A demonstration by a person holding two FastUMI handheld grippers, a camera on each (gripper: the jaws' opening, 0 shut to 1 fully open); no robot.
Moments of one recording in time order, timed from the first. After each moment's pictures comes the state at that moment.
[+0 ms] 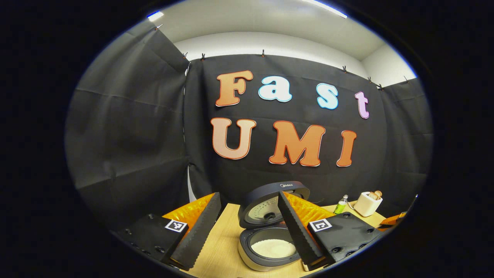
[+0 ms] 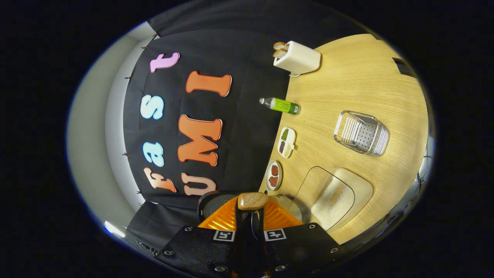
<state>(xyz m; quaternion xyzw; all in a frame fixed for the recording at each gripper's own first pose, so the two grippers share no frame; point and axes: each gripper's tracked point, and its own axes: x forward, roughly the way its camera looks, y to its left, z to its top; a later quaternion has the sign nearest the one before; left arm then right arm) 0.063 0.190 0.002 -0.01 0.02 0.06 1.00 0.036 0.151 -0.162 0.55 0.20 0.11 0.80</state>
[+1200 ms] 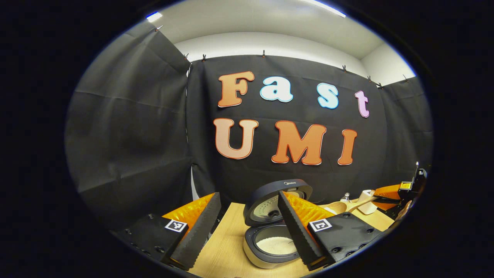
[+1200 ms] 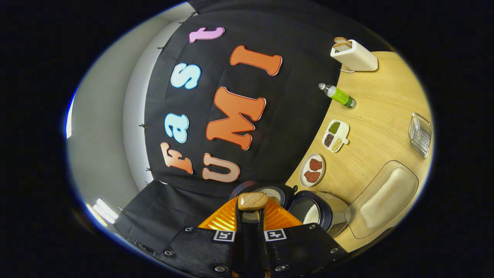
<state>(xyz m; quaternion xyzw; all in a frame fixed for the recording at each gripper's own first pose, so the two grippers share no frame) 0.044 0.207 0.004 0.00 0.03 0.07 1.00 0.080 0.286 -0.079 0.47 0.19 0.21 0.84</state>
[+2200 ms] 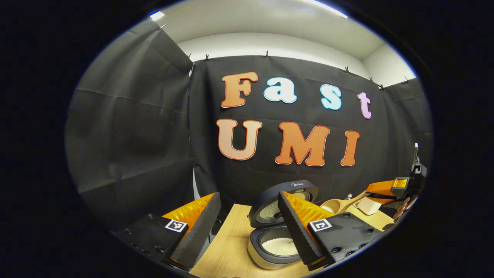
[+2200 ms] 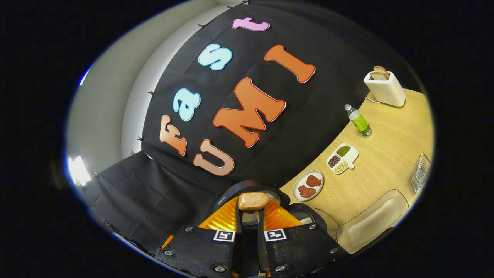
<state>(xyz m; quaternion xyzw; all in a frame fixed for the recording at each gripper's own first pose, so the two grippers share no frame) 0.050 0.224 0.007 0.00 0.02 0.07 1.00 0.093 0.326 -0.069 0.34 0.15 0.21 0.90</state>
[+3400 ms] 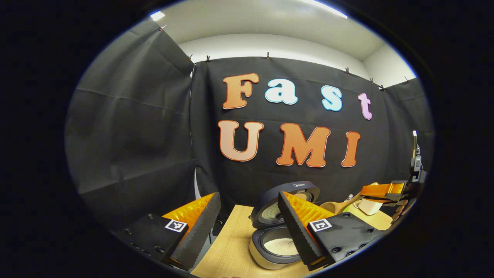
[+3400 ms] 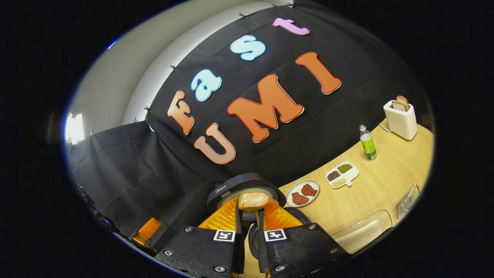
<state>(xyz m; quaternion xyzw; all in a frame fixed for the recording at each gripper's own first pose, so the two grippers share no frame) 0.045 0.231 0.008 -0.01 0.02 0.07 1.00 0.082 0.357 -0.069 0.22 0.13 0.24 0.94</state>
